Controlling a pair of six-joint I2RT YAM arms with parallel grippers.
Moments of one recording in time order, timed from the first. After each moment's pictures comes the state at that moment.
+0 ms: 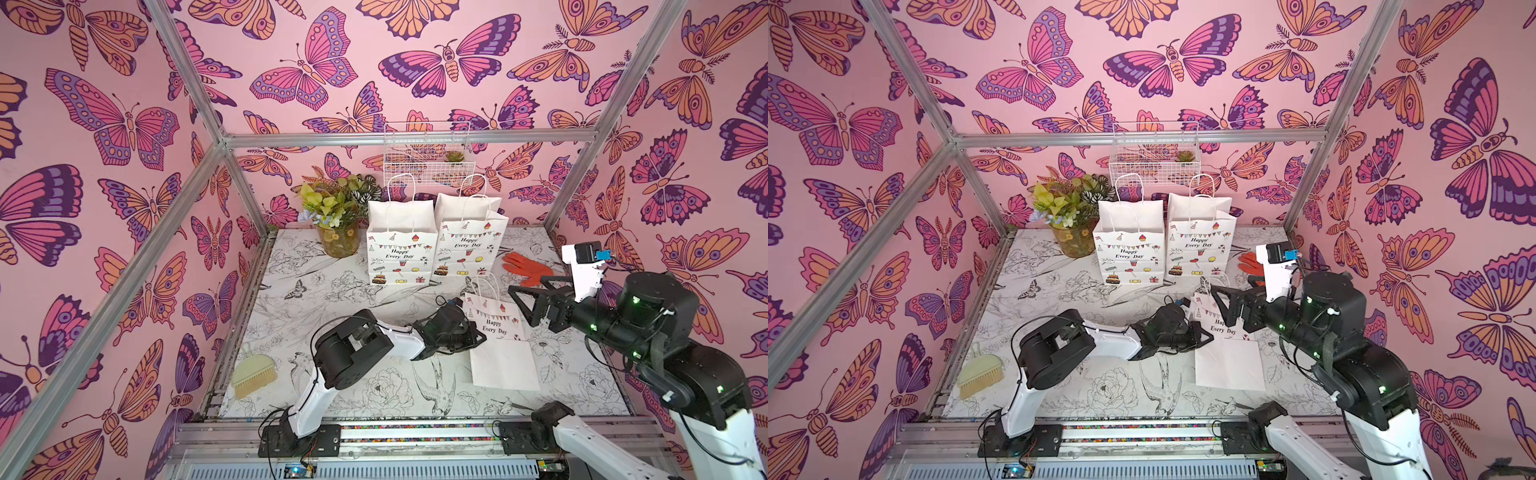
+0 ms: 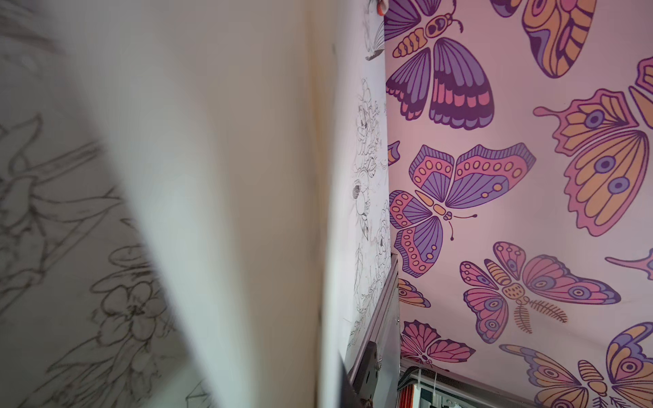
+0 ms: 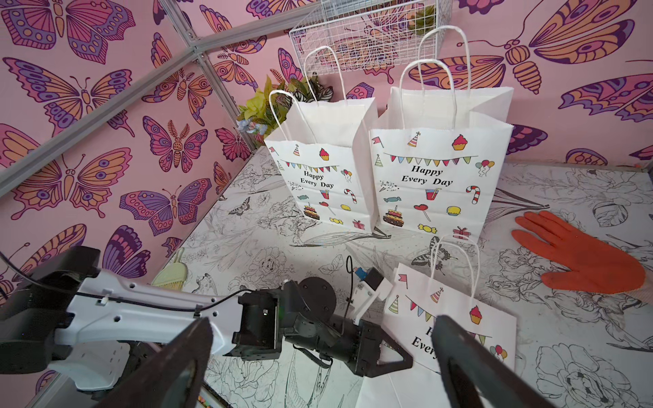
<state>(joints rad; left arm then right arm) -1.02 2.14 1.19 0.46 0.34 -1.19 0.41 0.80 1.47 -1.02 -0.17 0.28</state>
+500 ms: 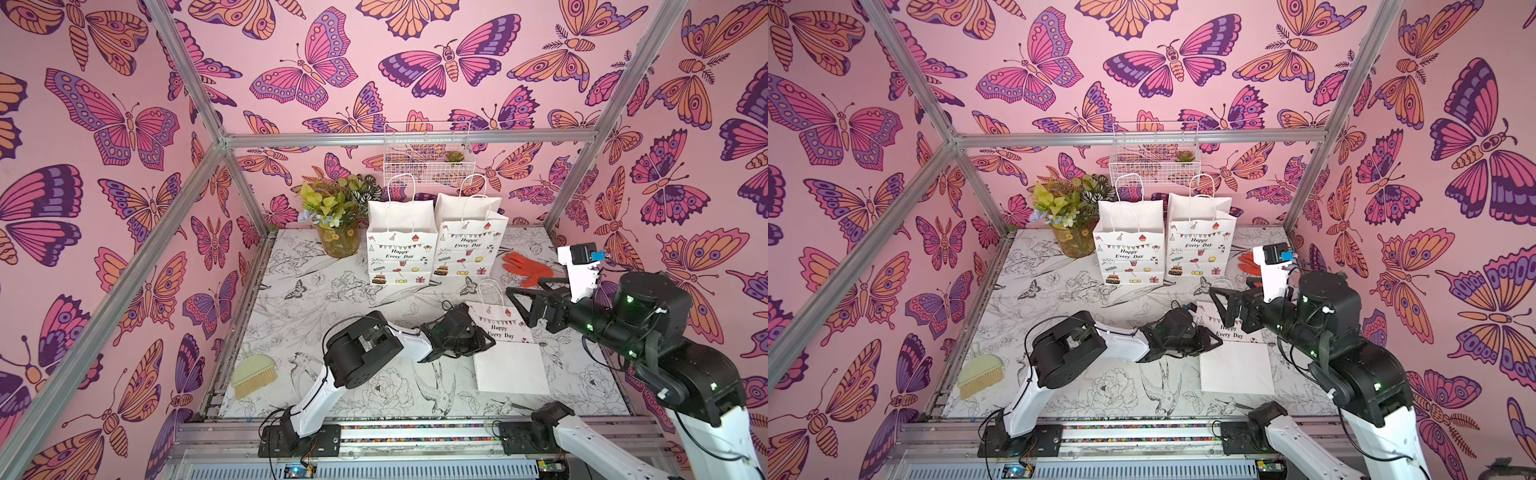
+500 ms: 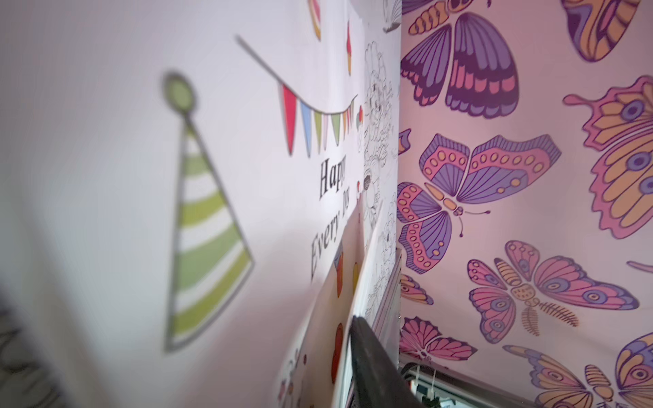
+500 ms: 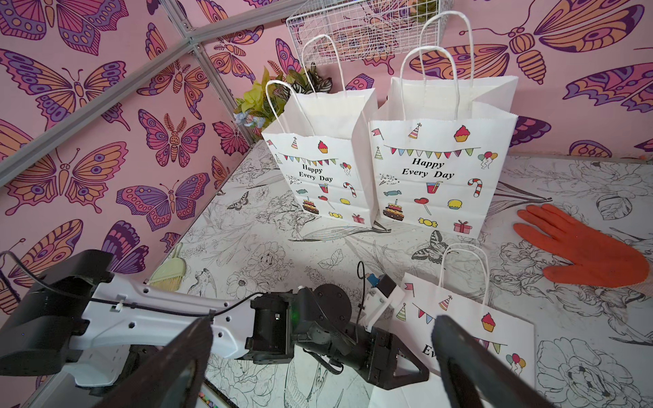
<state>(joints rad) -1.05 2.21 1.26 0.45 0.36 -1.22 0.41 0.80 1.45 -1.02 -0.18 0.28</state>
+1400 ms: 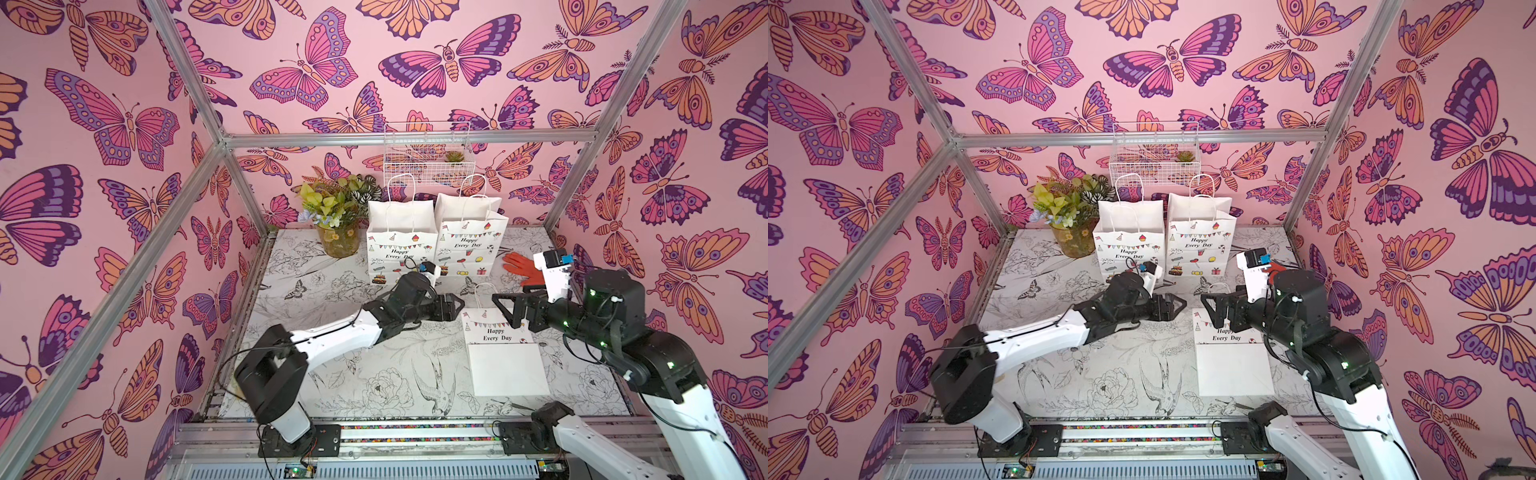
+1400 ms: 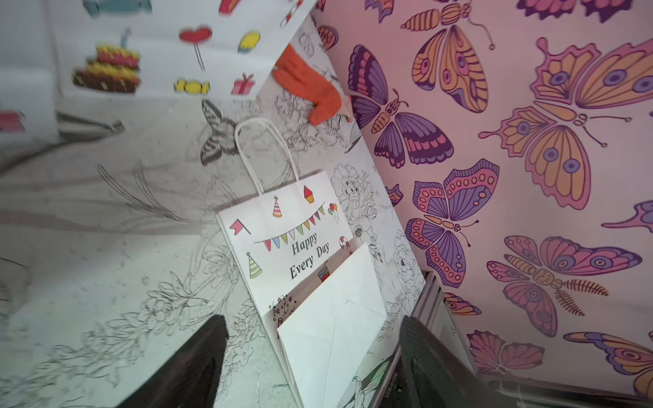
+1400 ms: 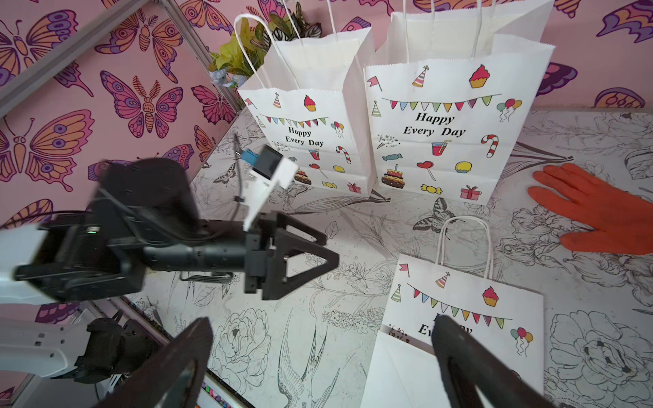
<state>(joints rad) -0.86 1.57 1.10 0.01 0.20 -0.67 0.41 0.82 1.29 -0.97 -0.19 0.28</state>
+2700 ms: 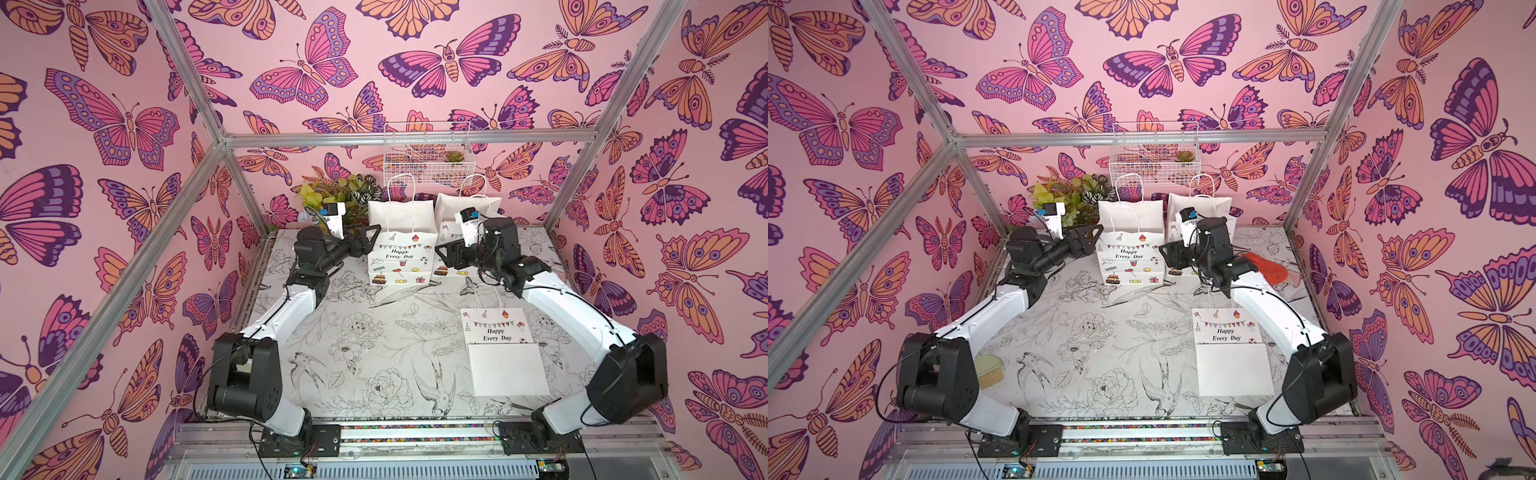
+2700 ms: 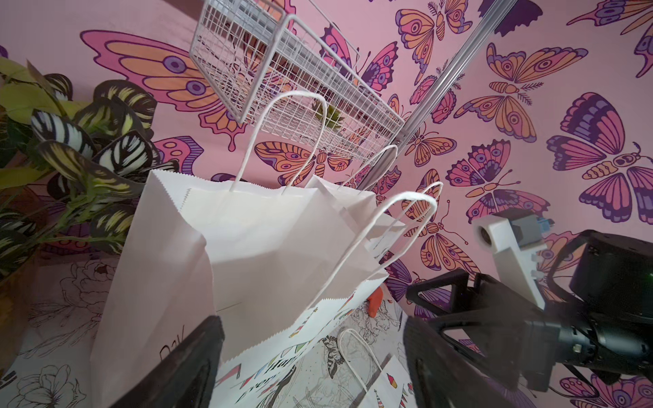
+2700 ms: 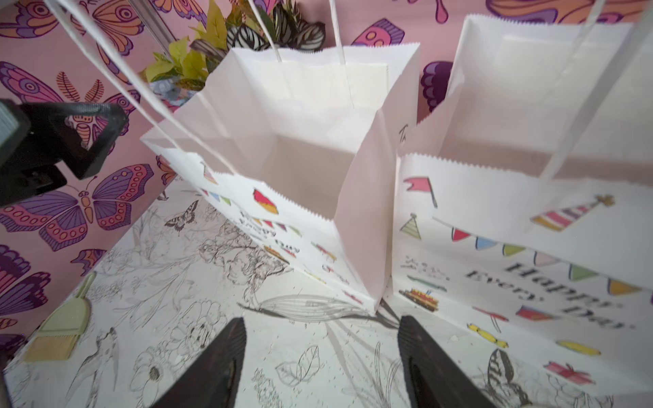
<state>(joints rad) -0.18 1.55 1.09 0.47 0.61 -0.54 0.41 1.55 1.32 -0.24 -0.23 0.18</state>
